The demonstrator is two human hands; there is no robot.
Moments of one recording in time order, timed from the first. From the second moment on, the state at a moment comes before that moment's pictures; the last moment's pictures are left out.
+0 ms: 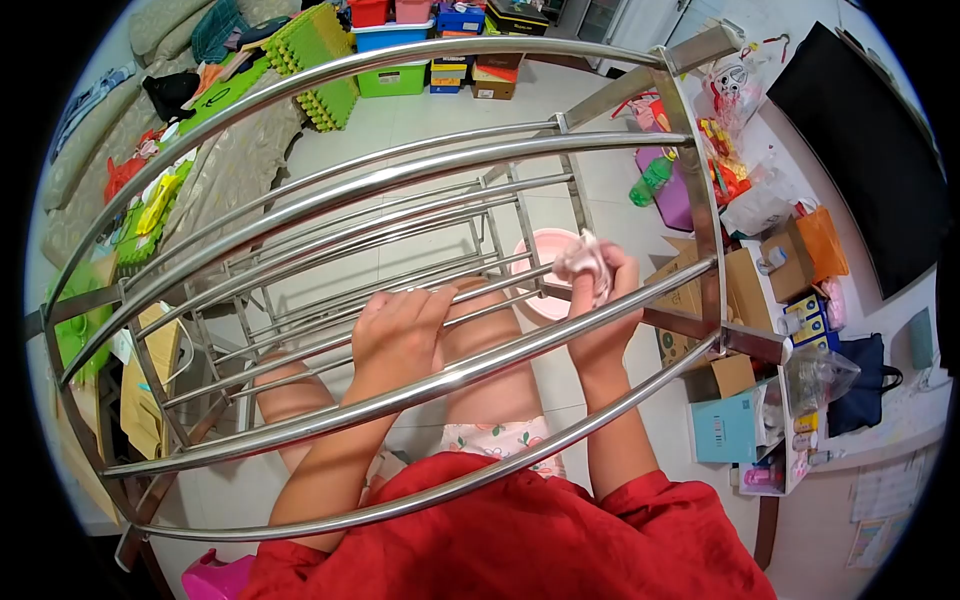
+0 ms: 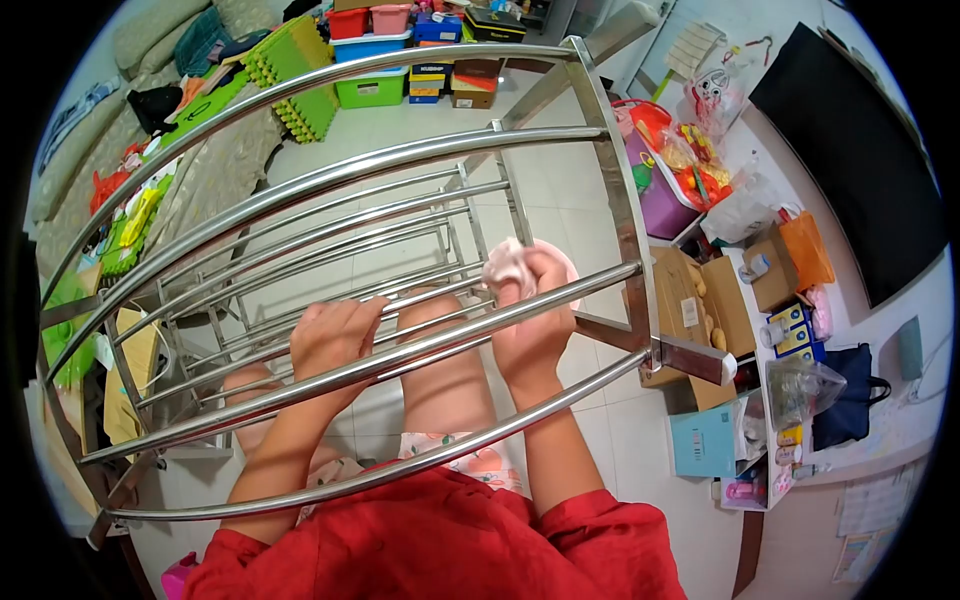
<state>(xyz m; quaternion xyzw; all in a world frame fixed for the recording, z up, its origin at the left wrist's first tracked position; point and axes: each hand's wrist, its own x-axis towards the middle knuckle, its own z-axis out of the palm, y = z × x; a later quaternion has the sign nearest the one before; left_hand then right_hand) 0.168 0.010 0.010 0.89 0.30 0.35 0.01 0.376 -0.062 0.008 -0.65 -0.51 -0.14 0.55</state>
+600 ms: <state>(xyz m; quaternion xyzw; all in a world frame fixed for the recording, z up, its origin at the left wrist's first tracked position) 0.169 0.009 0.010 0.89 0.31 0.33 0.02 0.348 -0.054 0.006 -0.68 -0.56 -0.07 0.47</state>
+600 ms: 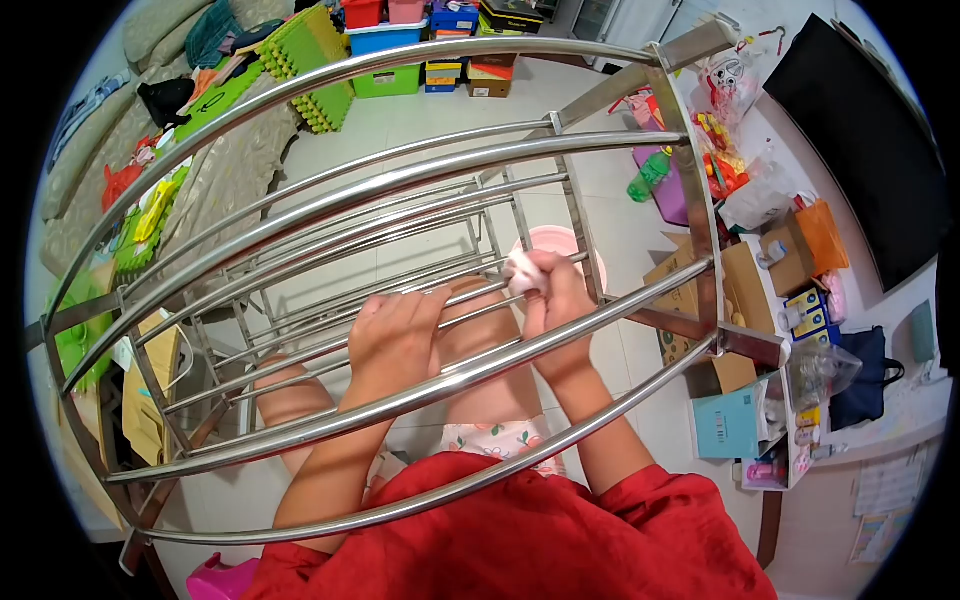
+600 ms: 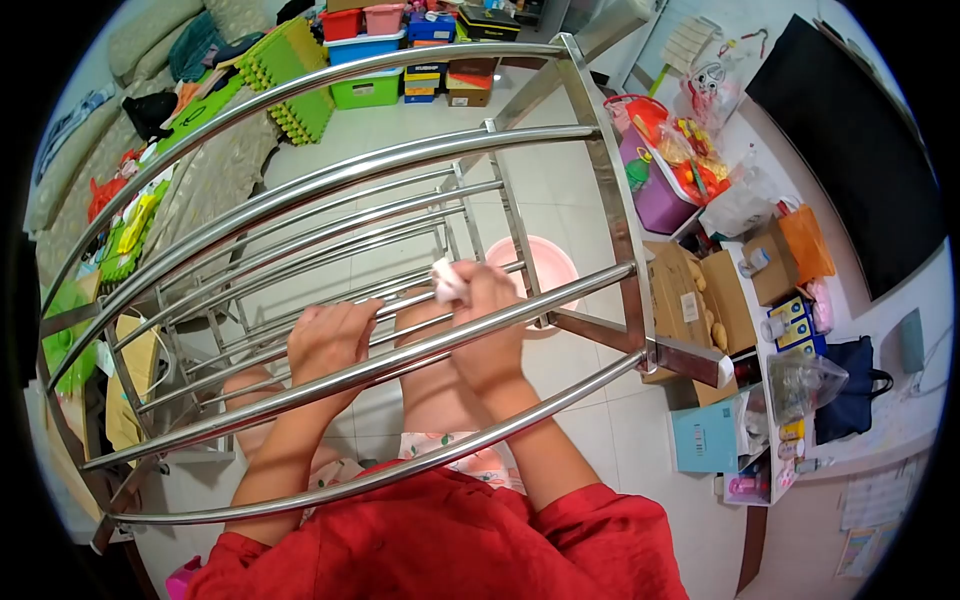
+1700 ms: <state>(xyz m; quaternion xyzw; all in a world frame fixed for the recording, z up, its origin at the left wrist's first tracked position) 0.222 -0.017 0.037 0.89 0.16 0.34 0.27 0.333 -0.107 -0.007 -0.46 -0.29 0.25 0.81</state>
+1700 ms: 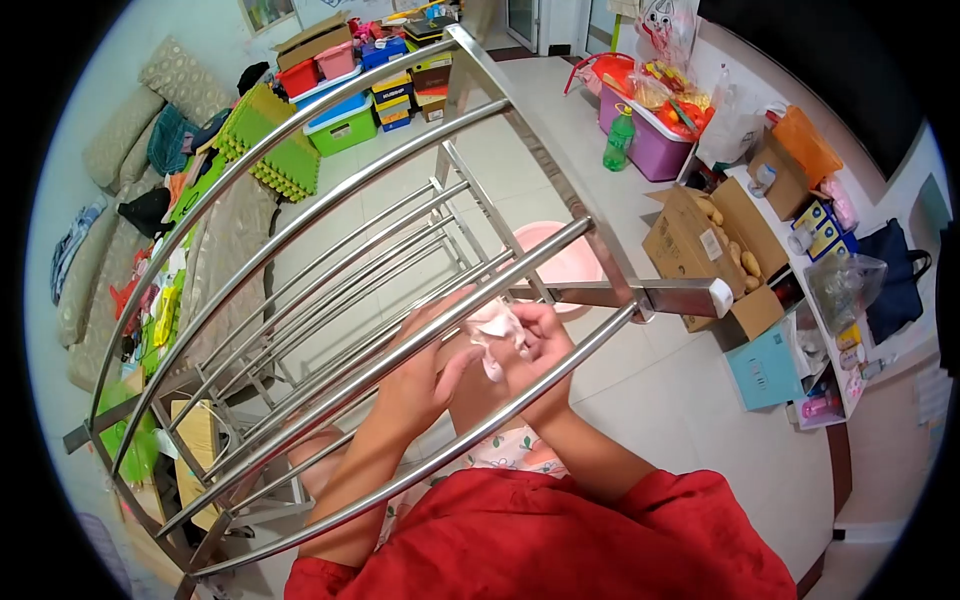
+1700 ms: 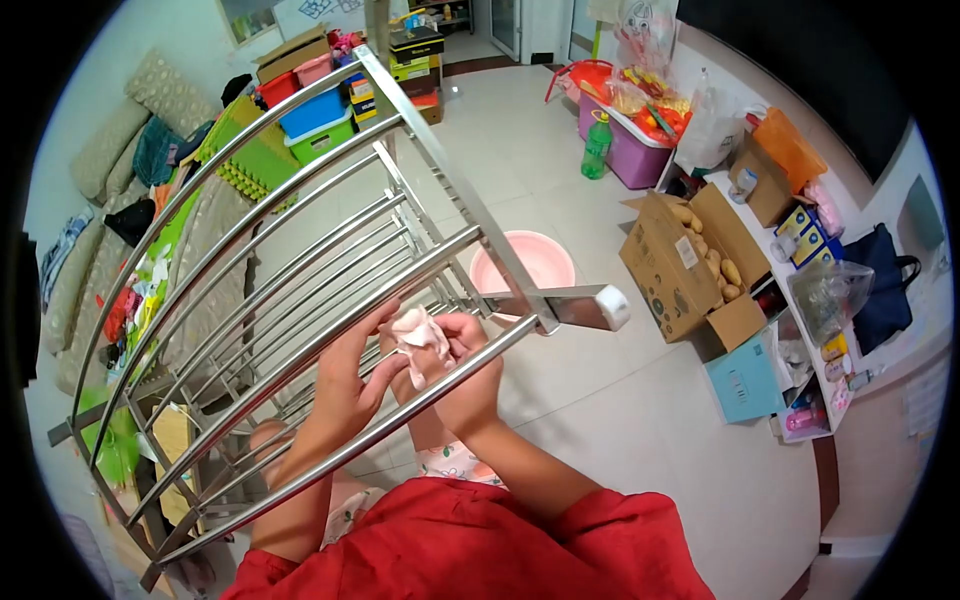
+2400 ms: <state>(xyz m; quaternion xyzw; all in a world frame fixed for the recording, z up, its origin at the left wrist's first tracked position) 0.207 -0.057 0.025 0.78 0.32 0.35 0.42 0.438 -0.131 -0.047 -0.45 -0.22 0.28 0.82</state>
